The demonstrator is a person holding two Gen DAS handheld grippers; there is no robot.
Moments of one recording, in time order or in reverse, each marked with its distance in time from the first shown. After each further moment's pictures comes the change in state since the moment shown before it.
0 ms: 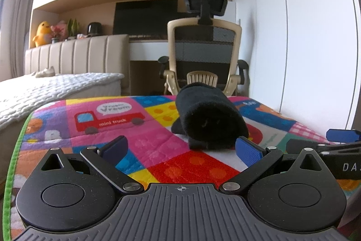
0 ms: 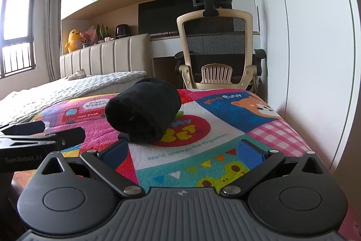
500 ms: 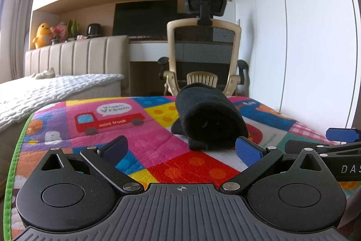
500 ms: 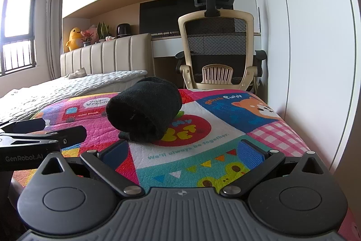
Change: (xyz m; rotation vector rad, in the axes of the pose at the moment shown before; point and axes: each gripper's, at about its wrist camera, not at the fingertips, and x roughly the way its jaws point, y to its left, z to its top) left arm -0.001 -0.001 0.000 0.012 -0.003 0.002; right arm -0.002 -0.002 0.000 -0.005 -0.001 0.003
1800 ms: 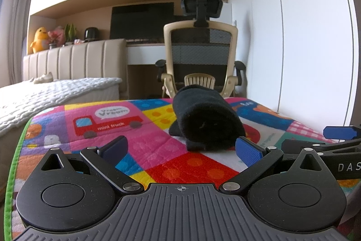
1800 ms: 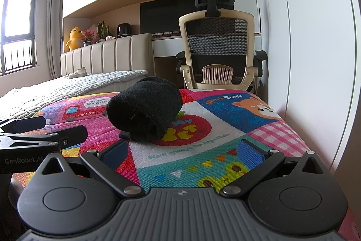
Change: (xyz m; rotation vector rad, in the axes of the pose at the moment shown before) left arm -0.003 -0.003 -0.001 0.019 -0.015 -0.010; right arm 0.000 0.000 0.000 -0.005 0.000 0.001
